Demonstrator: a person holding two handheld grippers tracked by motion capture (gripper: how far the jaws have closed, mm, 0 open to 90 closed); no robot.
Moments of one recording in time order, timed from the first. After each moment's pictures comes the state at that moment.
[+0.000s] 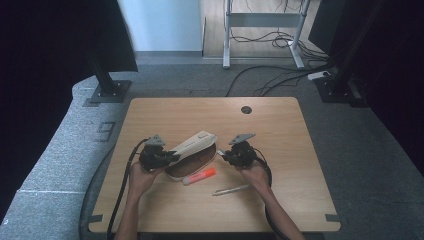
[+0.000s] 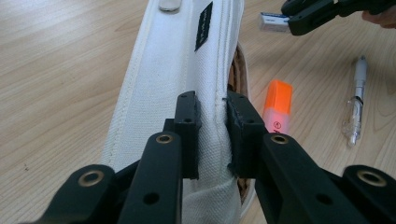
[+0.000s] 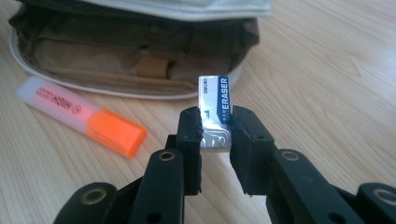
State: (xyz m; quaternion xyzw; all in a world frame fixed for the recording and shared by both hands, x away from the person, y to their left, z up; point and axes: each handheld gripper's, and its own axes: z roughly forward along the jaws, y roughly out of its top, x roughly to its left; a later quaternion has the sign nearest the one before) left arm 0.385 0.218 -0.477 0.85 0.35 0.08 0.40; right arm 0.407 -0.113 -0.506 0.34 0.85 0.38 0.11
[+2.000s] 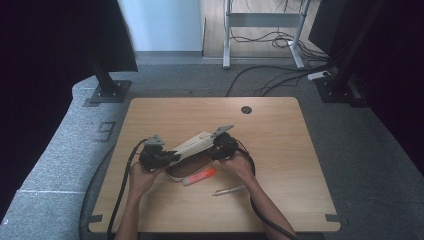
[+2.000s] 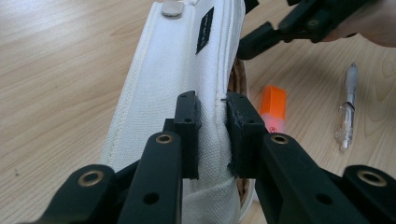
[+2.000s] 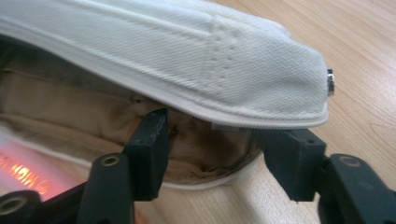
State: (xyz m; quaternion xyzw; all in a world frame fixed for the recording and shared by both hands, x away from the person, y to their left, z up) left arm 0.385 0.220 -0.478 0.84 0.35 0.07 0.41; right arm 0.444 -0.060 -0.509 0.30 0.87 0.36 0.12
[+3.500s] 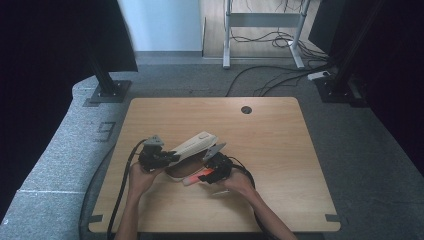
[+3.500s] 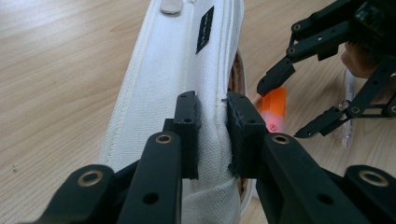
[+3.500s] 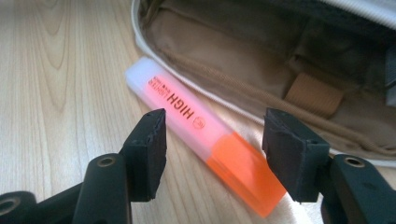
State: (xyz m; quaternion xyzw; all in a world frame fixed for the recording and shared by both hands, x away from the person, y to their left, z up) left arm 0.386 0.222 -0.480 0.84 0.35 0.06 0.41; right arm 0.389 -0.044 -0.528 0.19 0.91 0.36 0.02
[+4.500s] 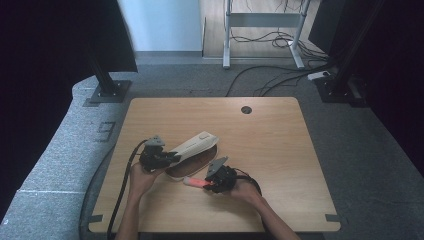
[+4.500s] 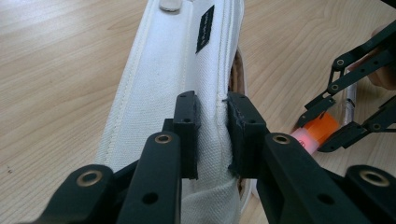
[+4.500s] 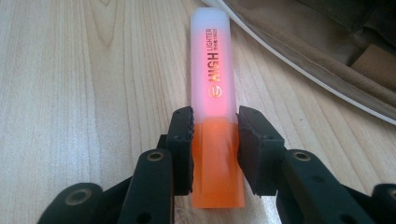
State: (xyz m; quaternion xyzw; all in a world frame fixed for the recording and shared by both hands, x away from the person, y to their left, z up) left arm 0.385 0.219 -0.482 0.84 0.35 0.06 0.41; right arm 0.354 -0.056 -0.535 0.11 0.93 0.35 0.04
